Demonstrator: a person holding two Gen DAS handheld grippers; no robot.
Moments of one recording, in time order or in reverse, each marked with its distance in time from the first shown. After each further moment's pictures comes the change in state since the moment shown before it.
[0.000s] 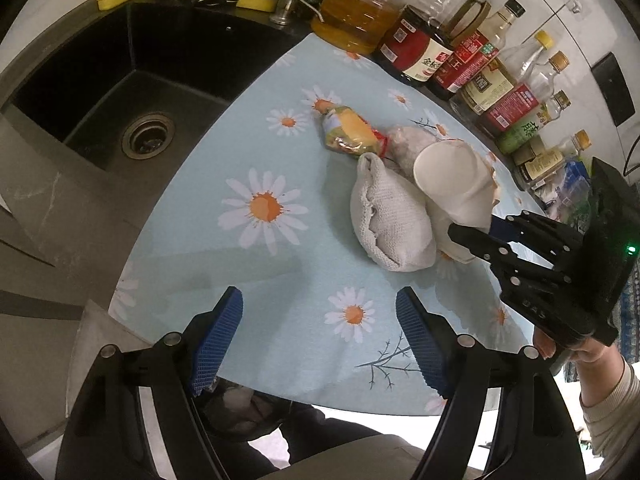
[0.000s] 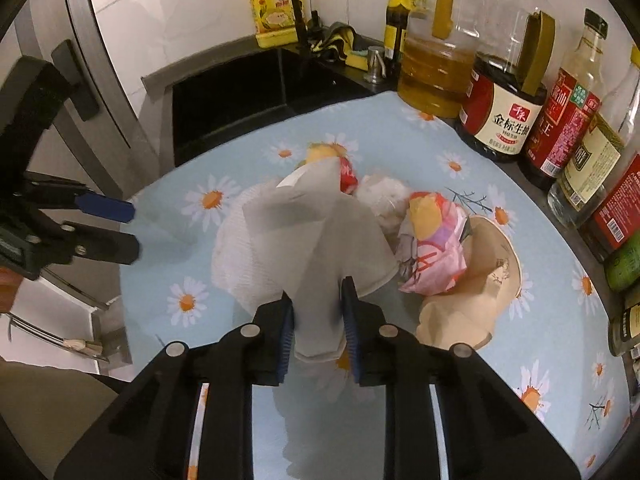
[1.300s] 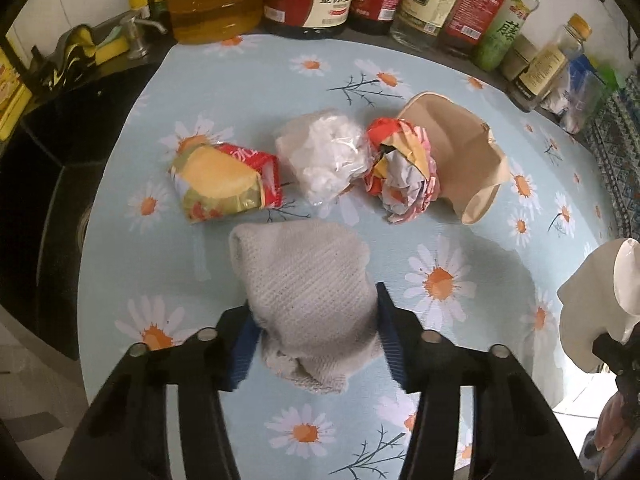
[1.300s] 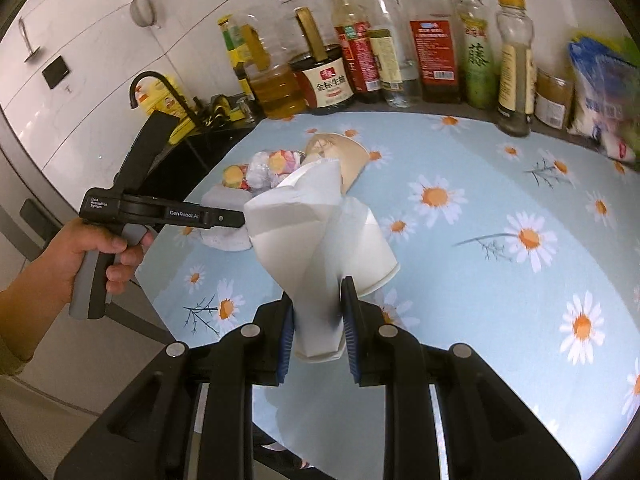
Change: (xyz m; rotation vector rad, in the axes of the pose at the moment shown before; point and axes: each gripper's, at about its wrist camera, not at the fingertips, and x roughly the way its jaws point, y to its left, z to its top) left arm 0.088 -0.089 0.055 0.376 0.126 0.104; right arm -0.119 -0.022 -0.137 0.575 -0.201 -0.089
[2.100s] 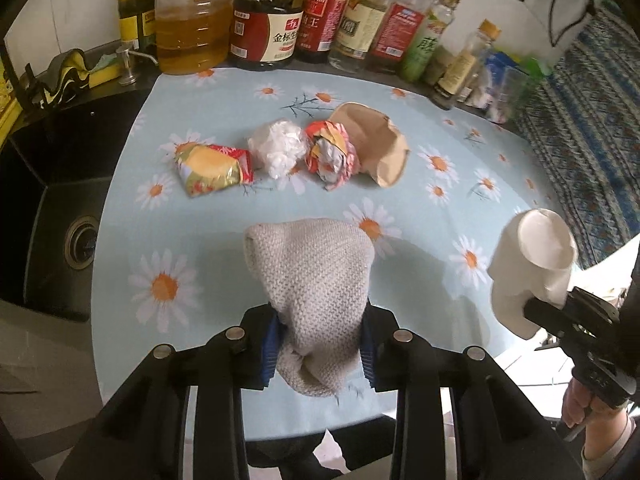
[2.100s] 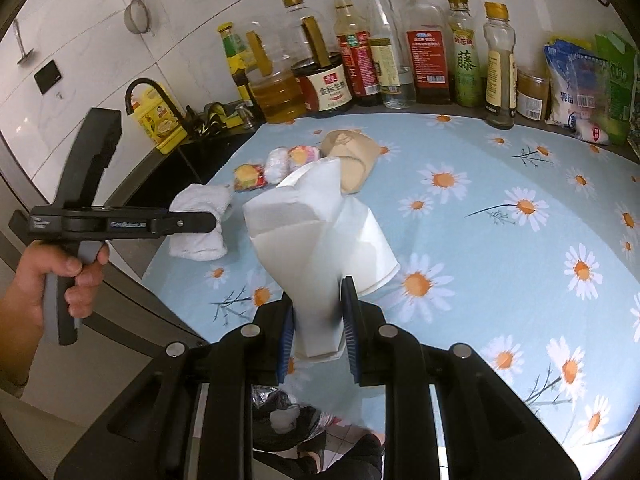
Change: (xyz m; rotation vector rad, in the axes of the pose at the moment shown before) left arm -0.073 0.001 -0.060 0.088 -0.103 -0.163; right arm -0.017 0.060 -0.028 0.043 -0.048 -0.088
